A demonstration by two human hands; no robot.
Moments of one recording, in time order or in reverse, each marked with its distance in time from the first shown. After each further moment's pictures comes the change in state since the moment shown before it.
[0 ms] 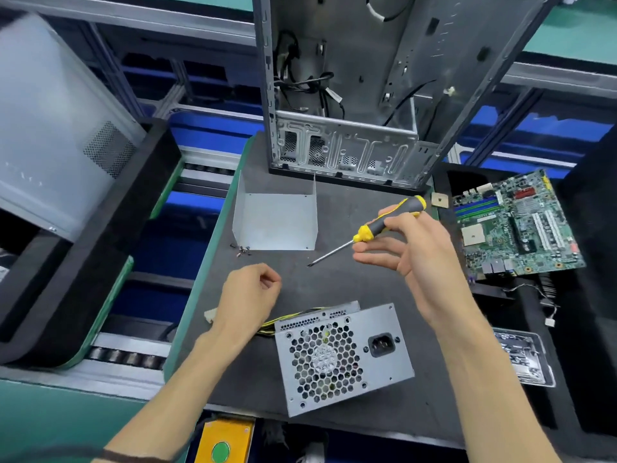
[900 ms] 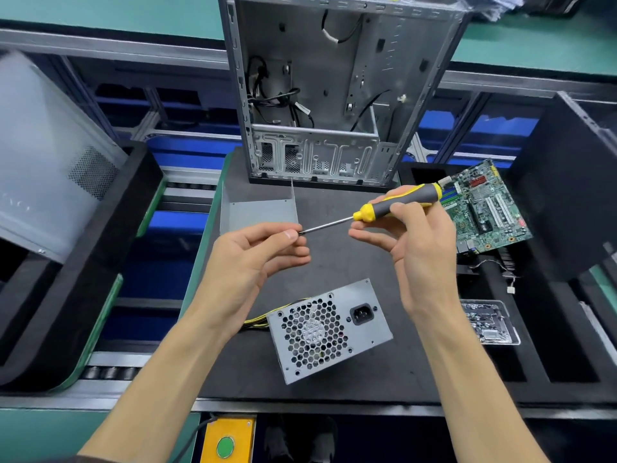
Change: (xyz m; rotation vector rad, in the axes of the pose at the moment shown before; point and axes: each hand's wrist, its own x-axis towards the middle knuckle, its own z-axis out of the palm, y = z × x) left_hand -0.050 0.087 -0.072 -1.190 -0.309 0.061; right_hand -0.056 -0.023 0.013 0.134 0.124 -0.362
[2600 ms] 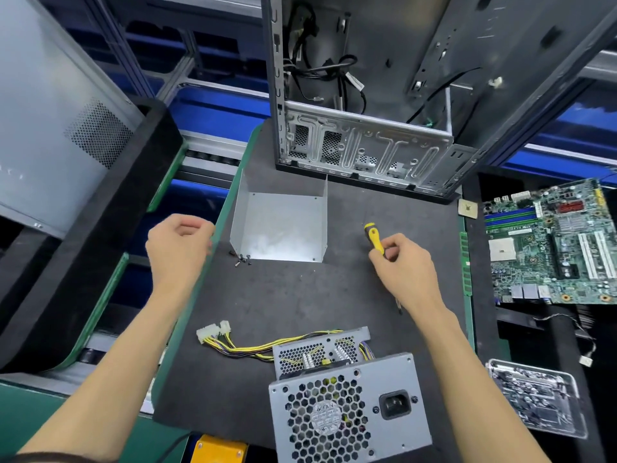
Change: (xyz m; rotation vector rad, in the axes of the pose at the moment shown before) left_hand 0.113 -0.050 -0.148 0.672 0.809 0.010; right_hand 0.115 0.161 -0.058 -1.243 -0.148 0.295
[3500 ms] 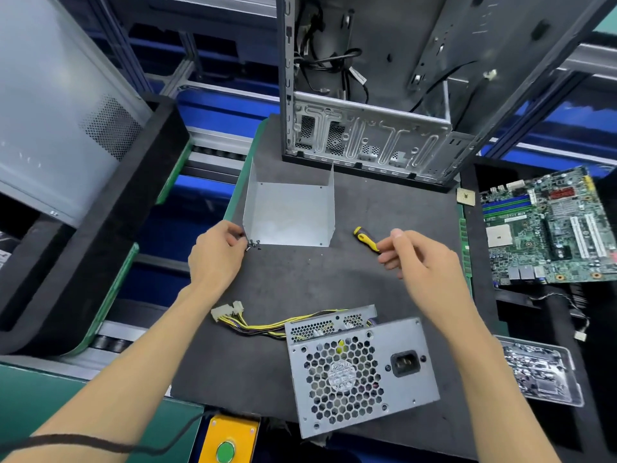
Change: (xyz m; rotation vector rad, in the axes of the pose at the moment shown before) left_hand -0.011 -0.040 0.020 0.491 -0.169 0.181; right_hand -0.079 -0.030 -0.037 0.370 -0.010 -0.120
